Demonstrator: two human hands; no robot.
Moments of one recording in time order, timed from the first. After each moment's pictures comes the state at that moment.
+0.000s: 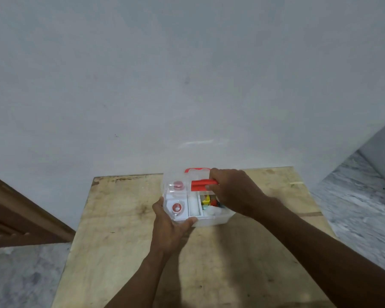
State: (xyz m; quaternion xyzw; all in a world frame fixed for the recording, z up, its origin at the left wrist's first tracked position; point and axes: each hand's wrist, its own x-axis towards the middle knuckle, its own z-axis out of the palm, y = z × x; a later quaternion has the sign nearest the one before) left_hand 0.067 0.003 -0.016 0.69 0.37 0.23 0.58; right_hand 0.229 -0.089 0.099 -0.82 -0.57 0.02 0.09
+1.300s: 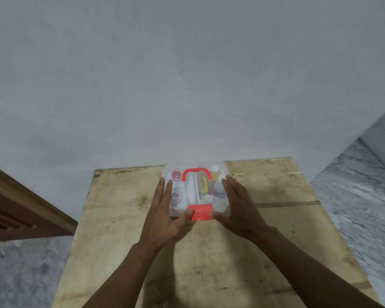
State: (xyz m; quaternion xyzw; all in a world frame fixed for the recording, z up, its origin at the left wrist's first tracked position) left_hand 0.046 0.008 -0.007 0.87 0.30 0.16 0.36; right_hand 0.217 -0.149 -0.008 -0.85 -0.48 0.03 0.22
